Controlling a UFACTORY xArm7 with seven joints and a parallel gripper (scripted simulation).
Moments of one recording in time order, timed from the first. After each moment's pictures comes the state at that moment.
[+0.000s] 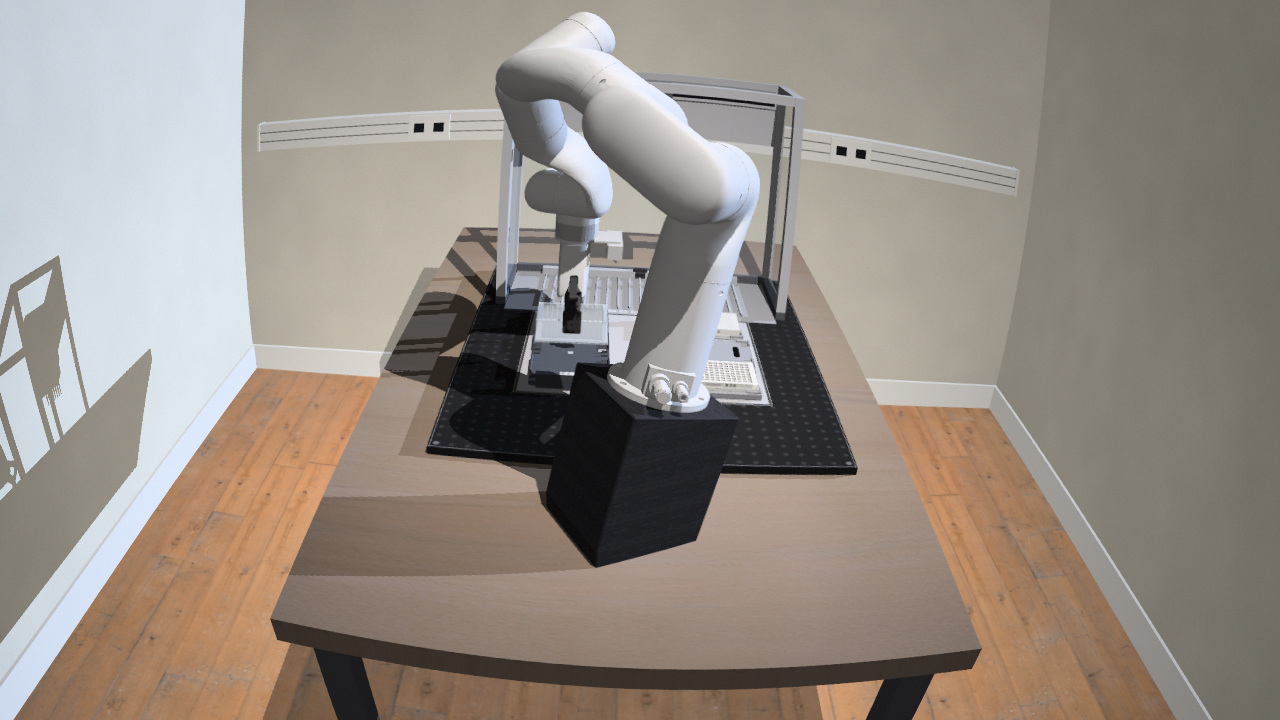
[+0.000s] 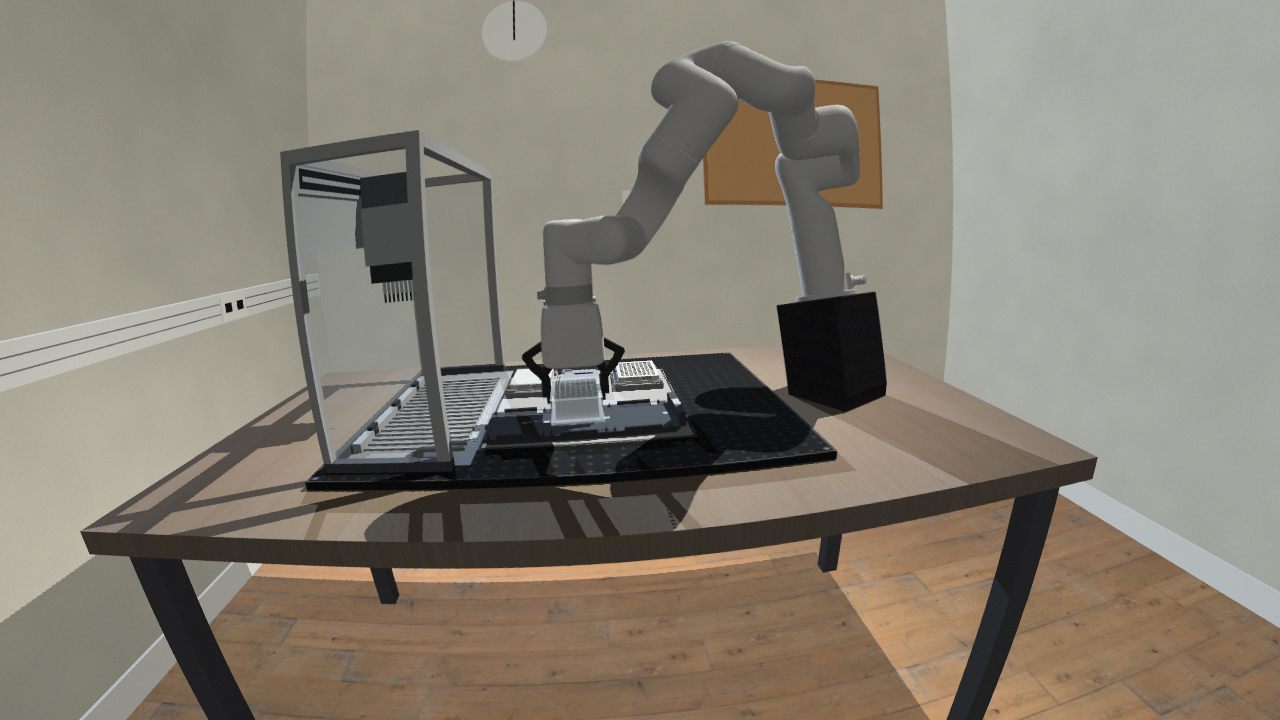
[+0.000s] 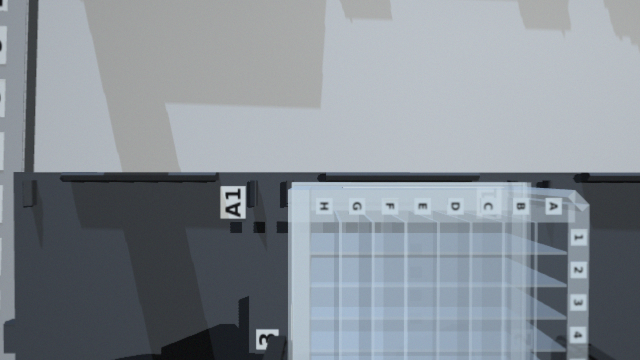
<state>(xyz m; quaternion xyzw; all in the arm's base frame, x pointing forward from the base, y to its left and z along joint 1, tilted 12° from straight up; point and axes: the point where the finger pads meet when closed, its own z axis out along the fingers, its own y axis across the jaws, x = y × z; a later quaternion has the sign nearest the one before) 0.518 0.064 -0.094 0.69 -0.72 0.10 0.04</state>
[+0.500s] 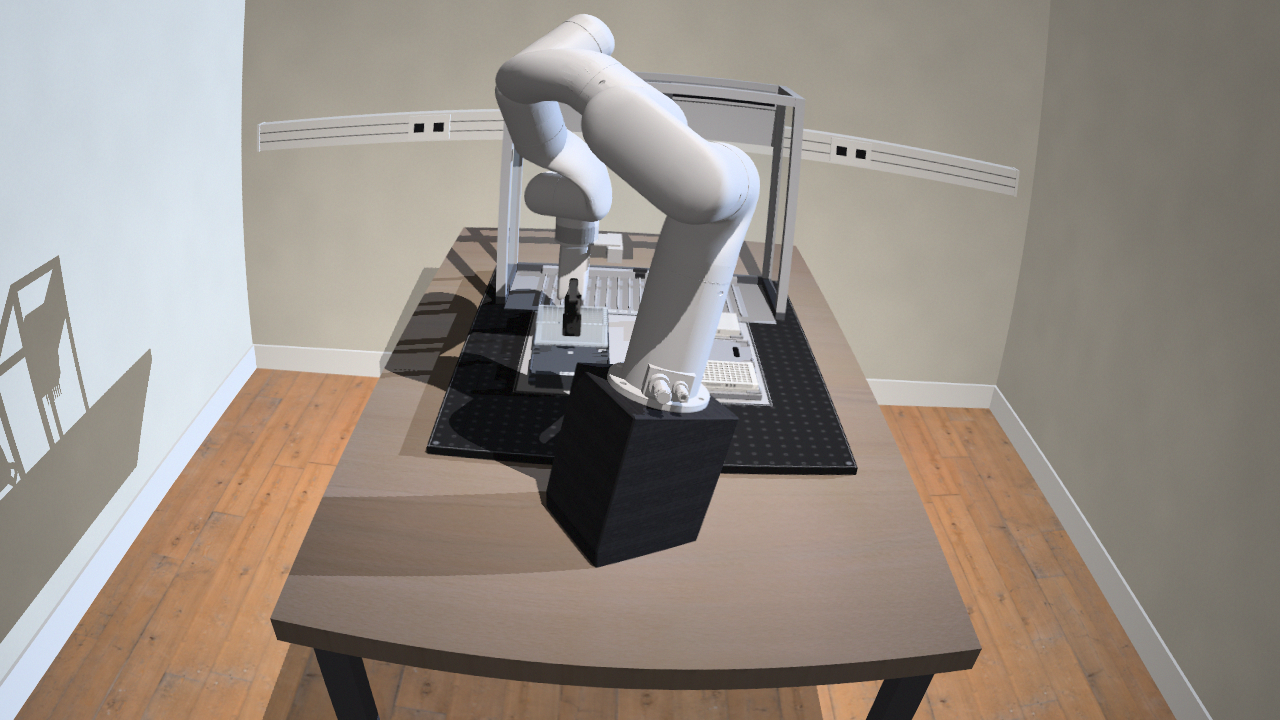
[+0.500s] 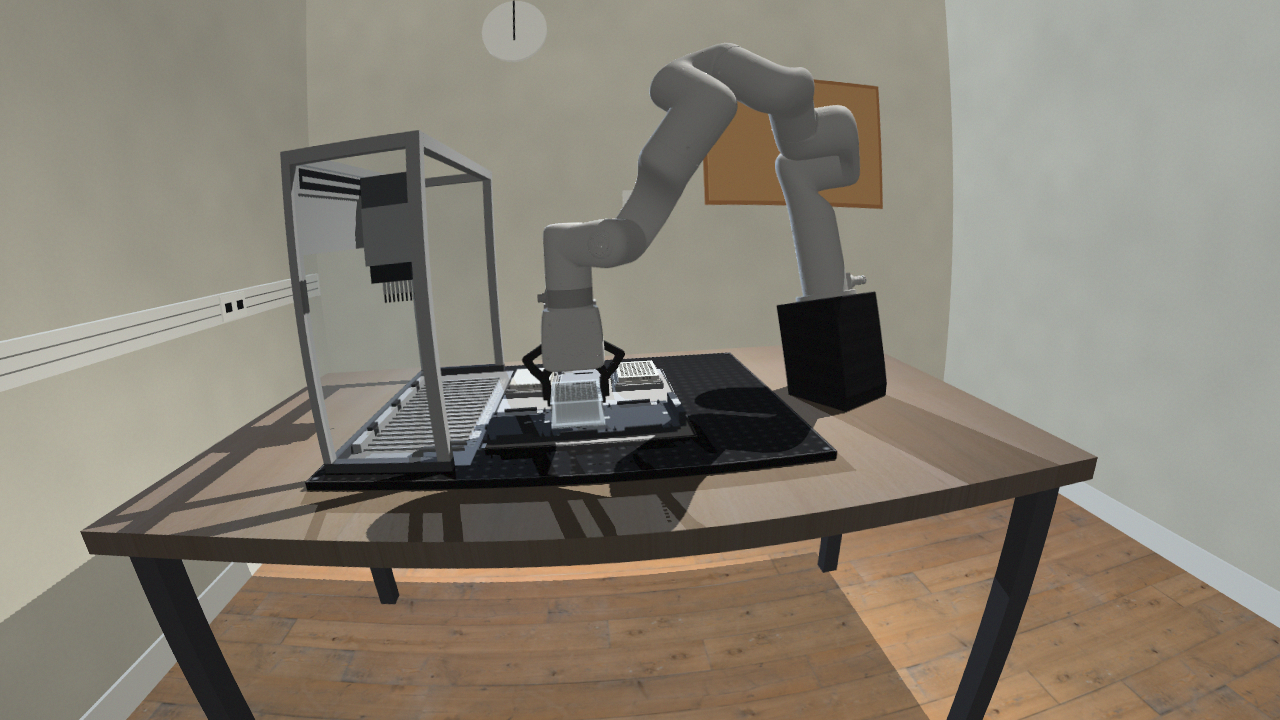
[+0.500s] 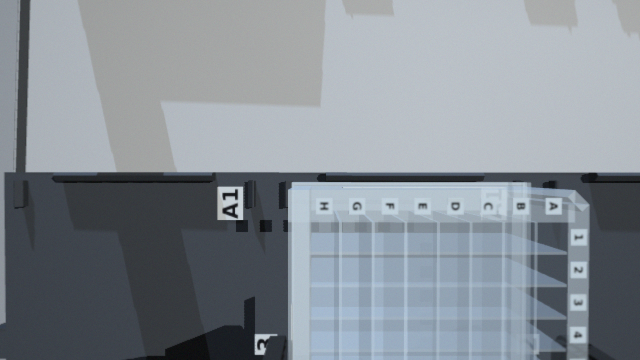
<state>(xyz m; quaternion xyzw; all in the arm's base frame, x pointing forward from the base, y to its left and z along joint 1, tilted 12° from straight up) 0.519 0.063 -0.099 0.69 -0.72 0.10 0.04</state>
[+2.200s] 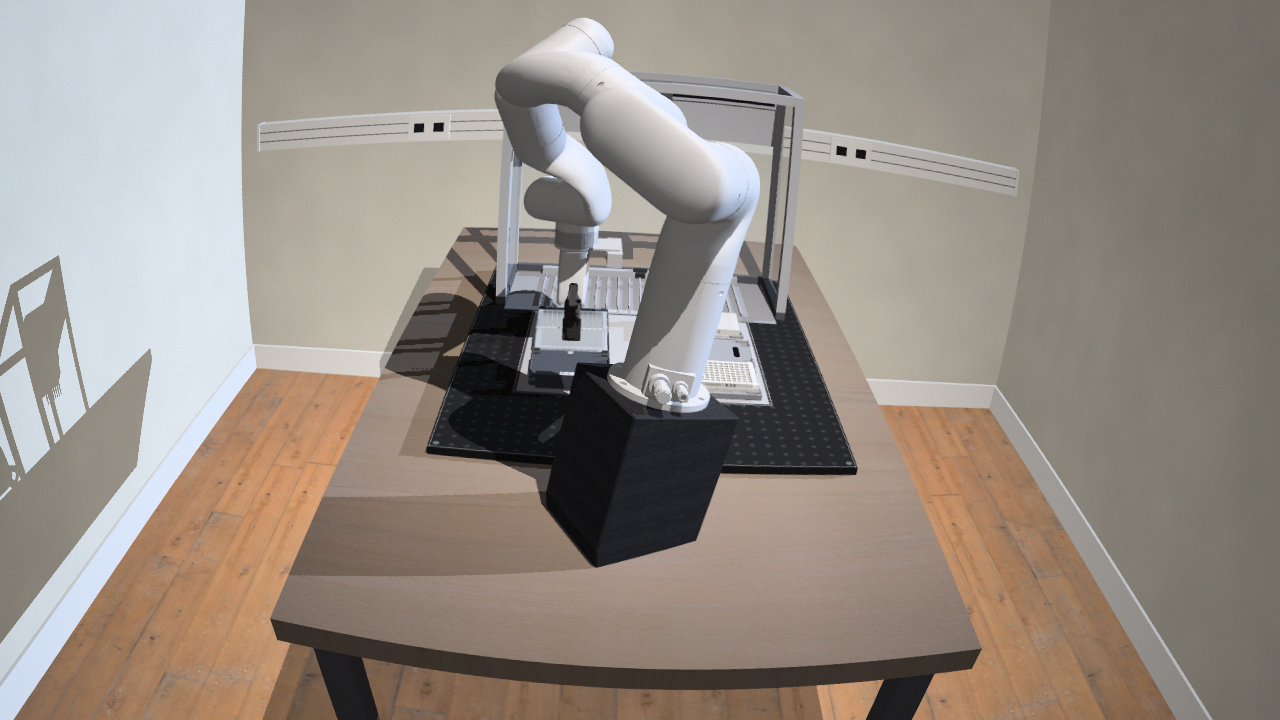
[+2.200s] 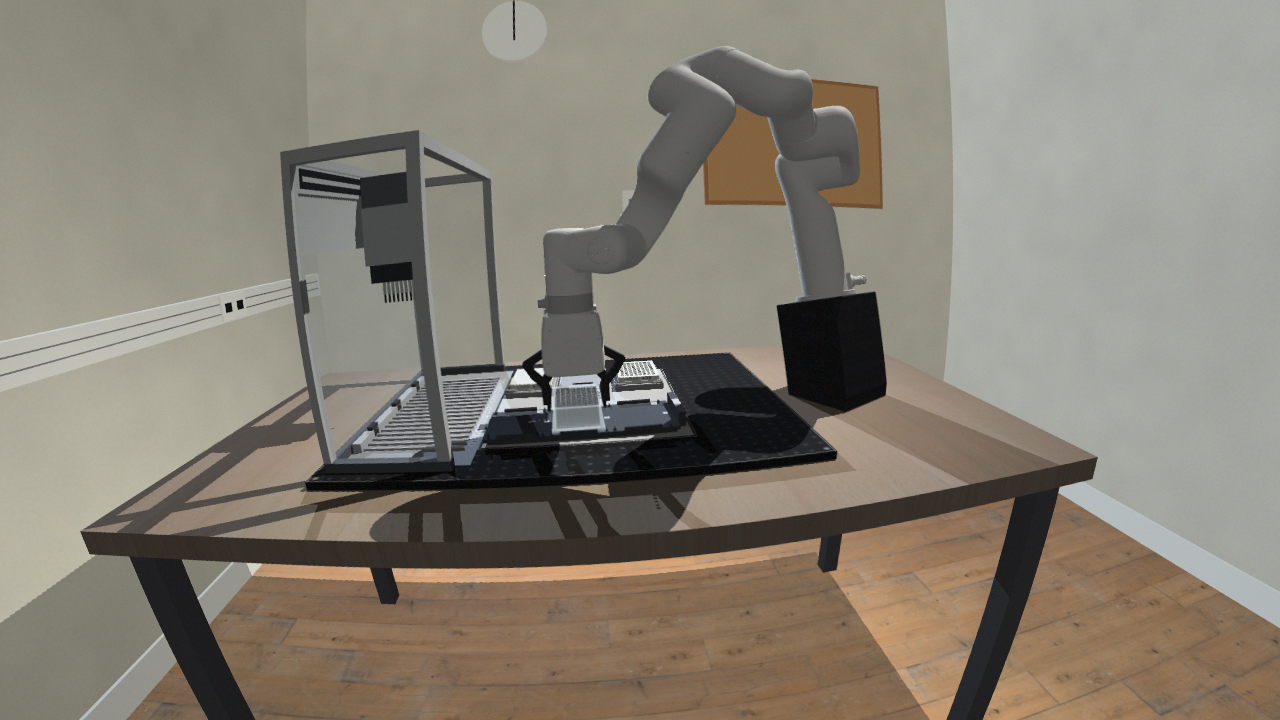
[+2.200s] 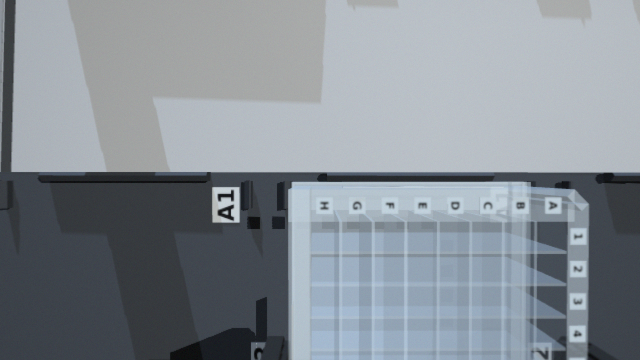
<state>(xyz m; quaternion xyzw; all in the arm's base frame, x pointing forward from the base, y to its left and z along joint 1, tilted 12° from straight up) 0.520 0.061 -0.108 0.69 -0.72 0.10 0.04</state>
